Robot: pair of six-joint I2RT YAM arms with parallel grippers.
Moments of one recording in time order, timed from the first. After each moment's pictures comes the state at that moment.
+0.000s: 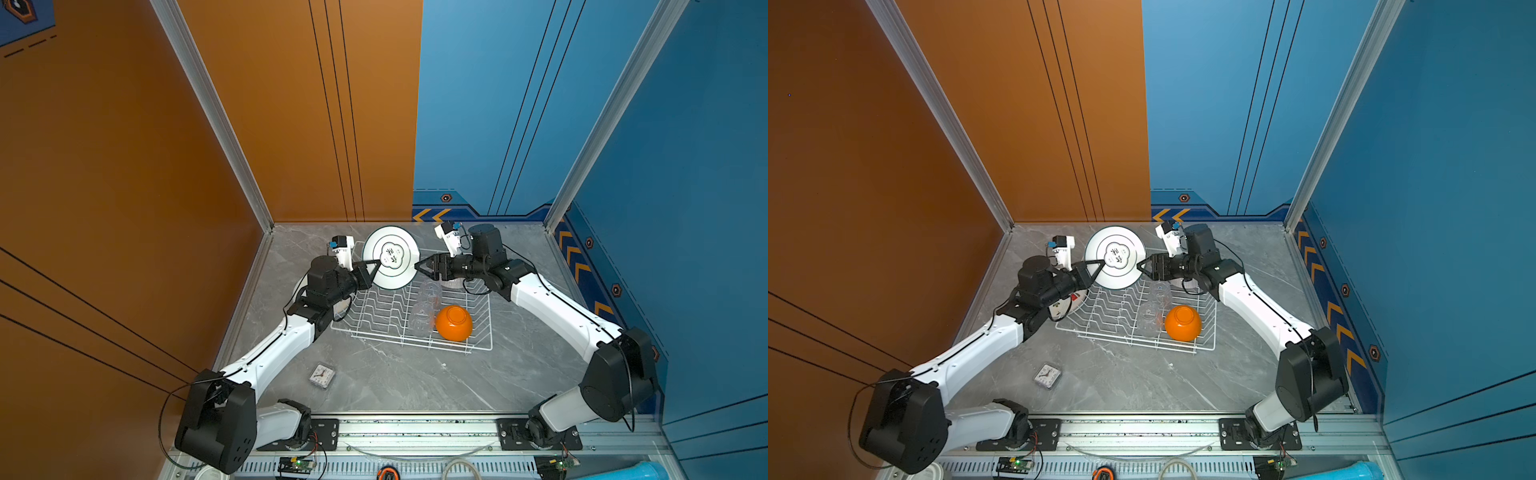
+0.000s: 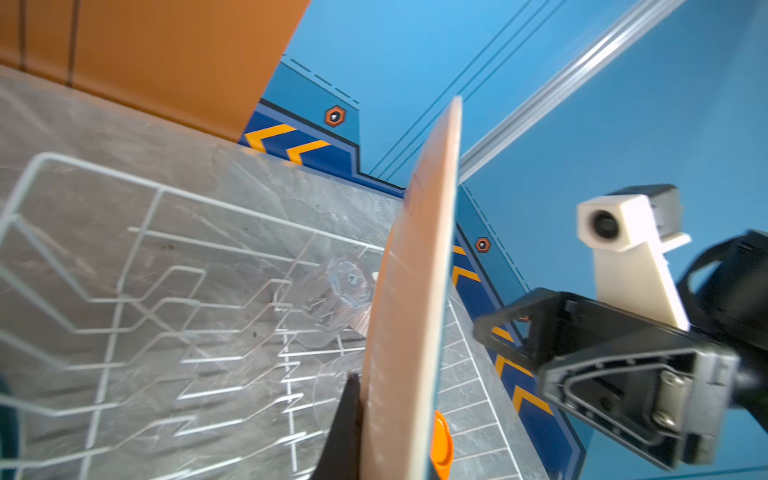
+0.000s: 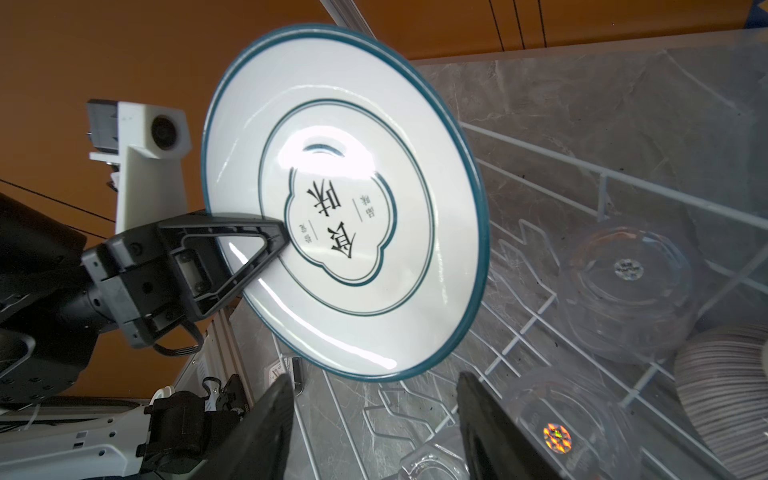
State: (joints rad) left arm -0.32 1.25 0.77 0.24 0.34 -0.68; right arm 0.47 1.53 1.26 -0.26 -0.59 0.38
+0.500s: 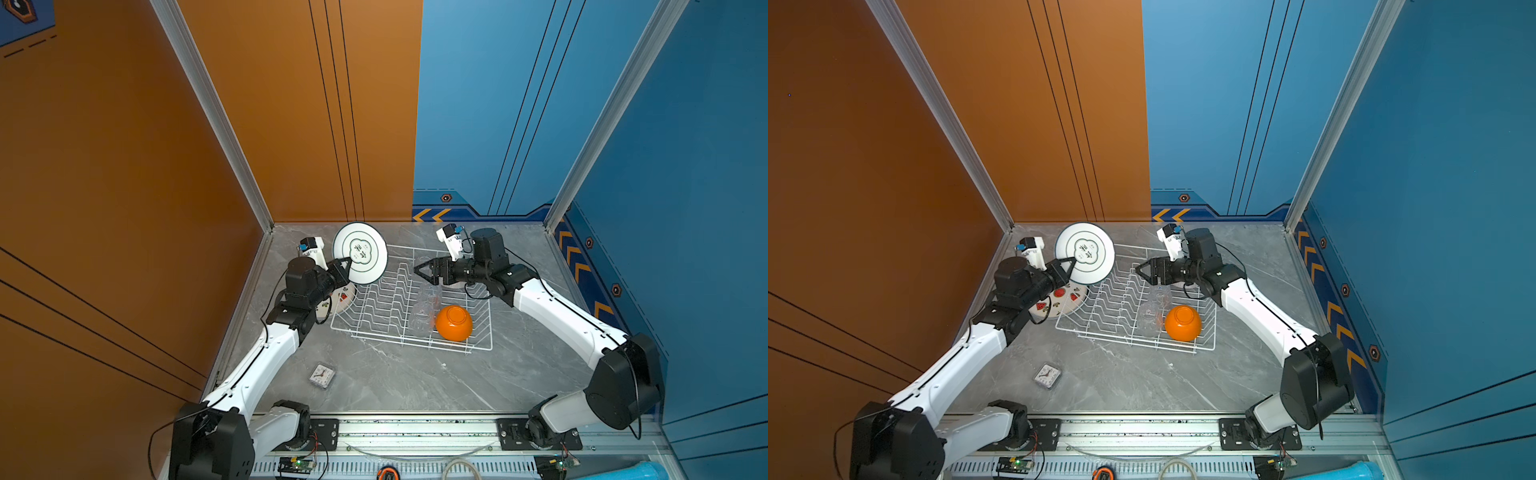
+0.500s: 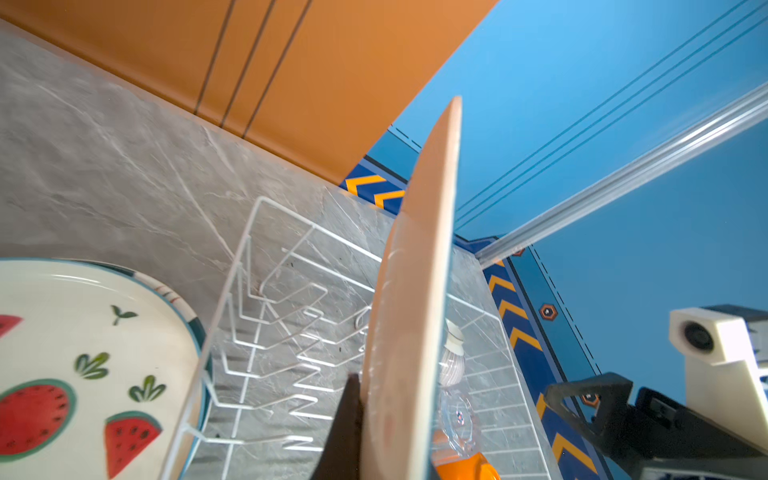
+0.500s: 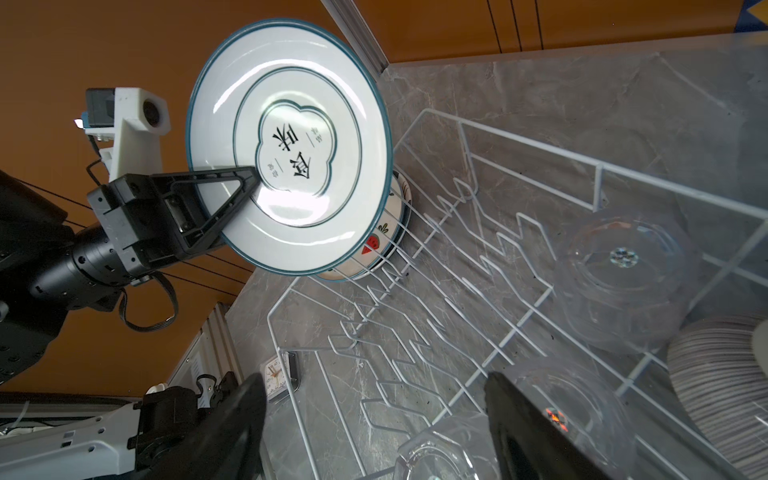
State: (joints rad) left arm -0.16 1.09 0.75 0.08 0.22 -0.70; right arm 0.47 1.48 1.20 -0.25 -0.56 0.37
